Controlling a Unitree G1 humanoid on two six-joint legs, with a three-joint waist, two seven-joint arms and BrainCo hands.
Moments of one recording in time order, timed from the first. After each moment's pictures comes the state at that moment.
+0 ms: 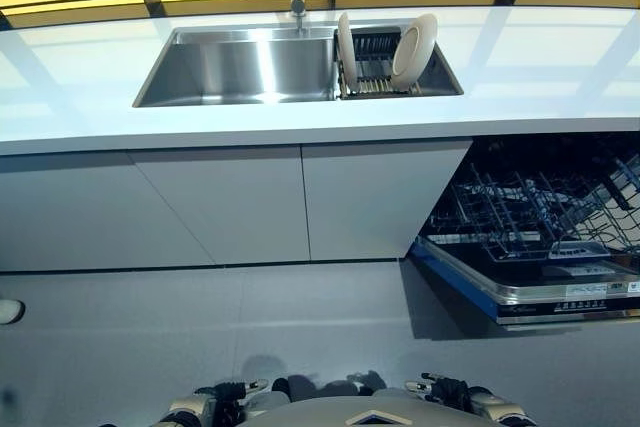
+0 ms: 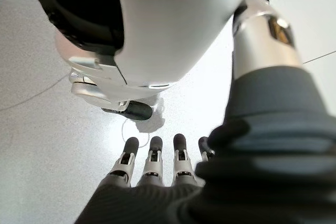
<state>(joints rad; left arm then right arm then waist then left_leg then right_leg) 0.00 0.24 -0.25 1.20 -0.31 0.23 -0.15 0.01 -0.30 0.23 1.20 0.21 0.11 0.30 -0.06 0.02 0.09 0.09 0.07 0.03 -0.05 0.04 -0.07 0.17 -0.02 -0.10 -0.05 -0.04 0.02</state>
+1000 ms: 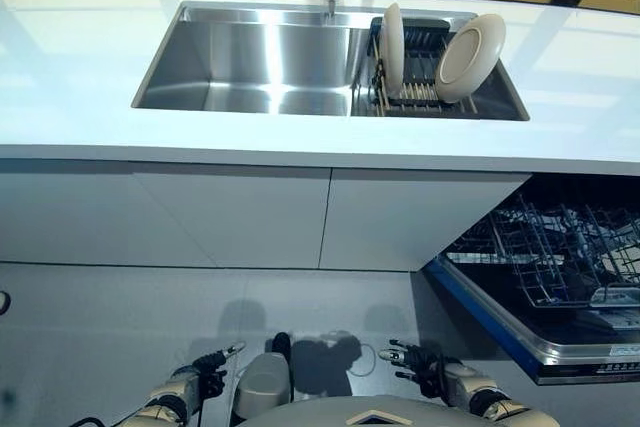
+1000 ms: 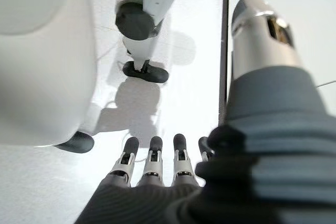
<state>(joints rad) -0.06 0.29 -0.11 1.23 -0.35 0.17 -0.16 -0.07 -0.22 0.23 1.20 0.23 0.06 0.36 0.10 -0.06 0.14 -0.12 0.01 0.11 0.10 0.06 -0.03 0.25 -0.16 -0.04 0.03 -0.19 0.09</state>
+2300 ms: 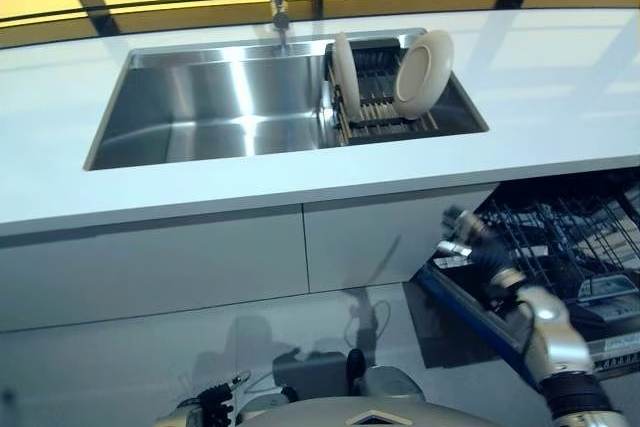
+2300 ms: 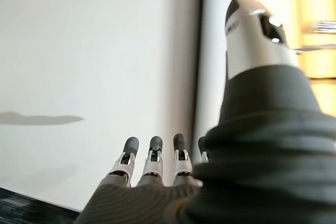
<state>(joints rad) 0.14 0.26 -0.08 1.07 -0.33 0.25 -0.14 0.04 -0.56 -0.11 0.12 0.51 -0.02 0.28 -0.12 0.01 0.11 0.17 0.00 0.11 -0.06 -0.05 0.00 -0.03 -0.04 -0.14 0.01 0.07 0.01</state>
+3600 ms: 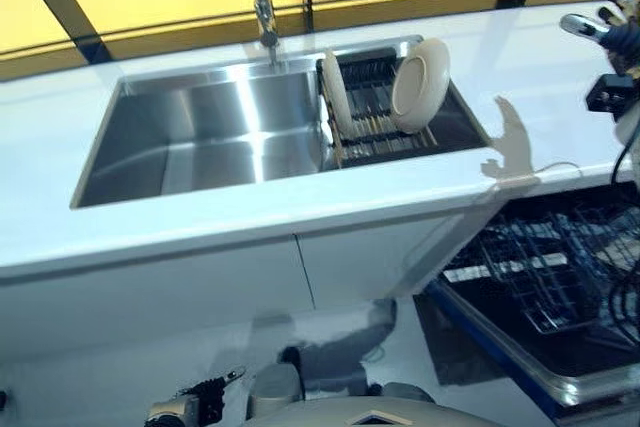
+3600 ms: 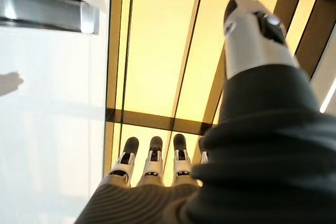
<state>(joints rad) 0.02 0.33 -0.14 1.11 -0.33 0.27 -0.11 -0.79 -0.97 0.12 0.52 0.68 0.22 -0.08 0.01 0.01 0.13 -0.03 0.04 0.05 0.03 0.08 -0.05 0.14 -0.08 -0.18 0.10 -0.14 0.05</state>
